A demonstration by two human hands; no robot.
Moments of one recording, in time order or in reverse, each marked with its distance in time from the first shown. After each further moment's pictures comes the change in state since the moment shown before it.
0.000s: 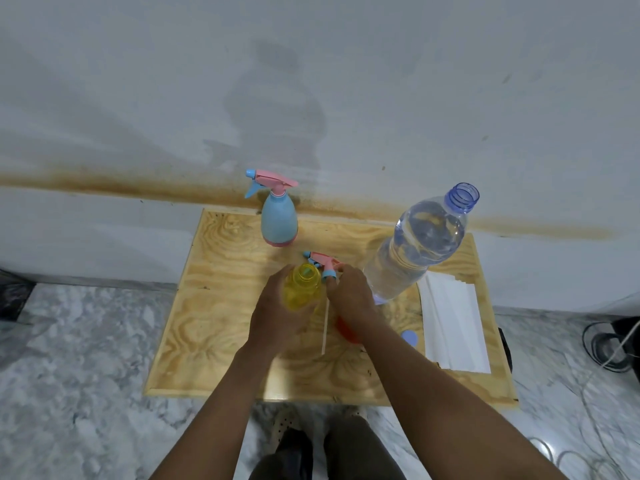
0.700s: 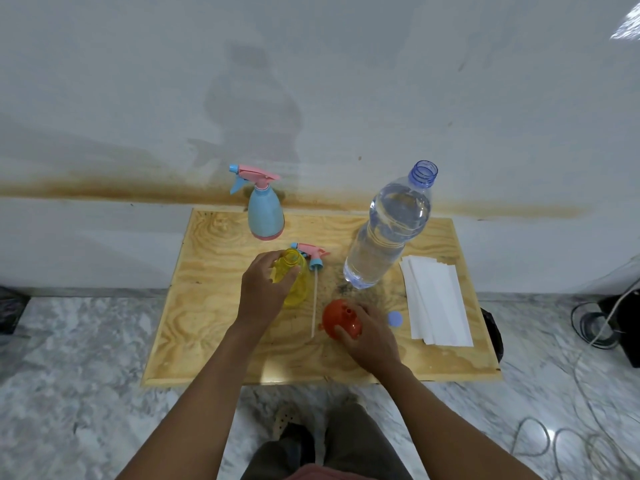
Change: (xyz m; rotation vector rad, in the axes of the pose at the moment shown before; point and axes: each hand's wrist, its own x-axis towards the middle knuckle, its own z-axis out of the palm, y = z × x) left_hand -0.002 0.035 -0.012 0.003 0.137 0.137; right_hand -0.093 0.100 -0.017 -0.126 -0.046 -0.108
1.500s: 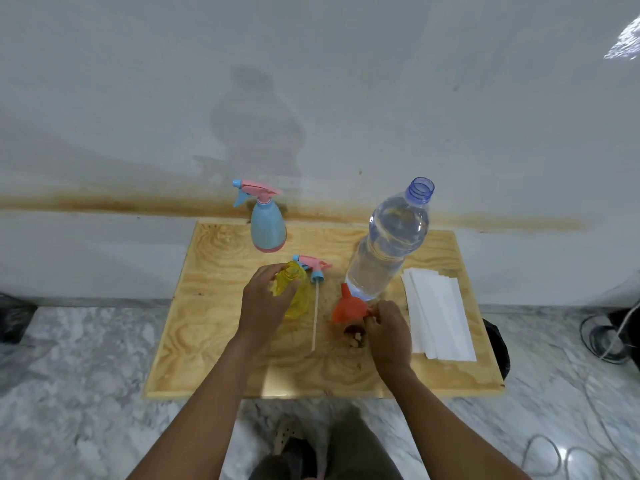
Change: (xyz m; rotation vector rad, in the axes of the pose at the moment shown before) left_hand 0.001 -0.004 0.001 -0.003 0.020 0.064; right_hand 0.014 -0.015 -0.027 0.183 0.326 0.153
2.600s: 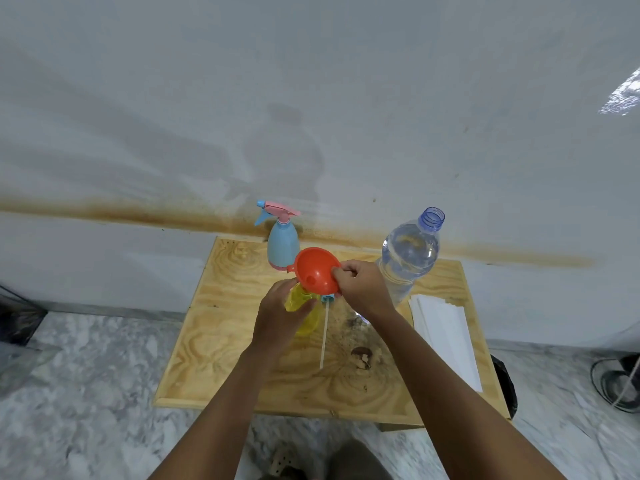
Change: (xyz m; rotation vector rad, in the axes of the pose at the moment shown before) left_hand -0.003 0.006 -0.007 0.051 -0.080 -0.083; right_hand 0.042 -0.139 -0.022 0.332 -0.262 -0.164
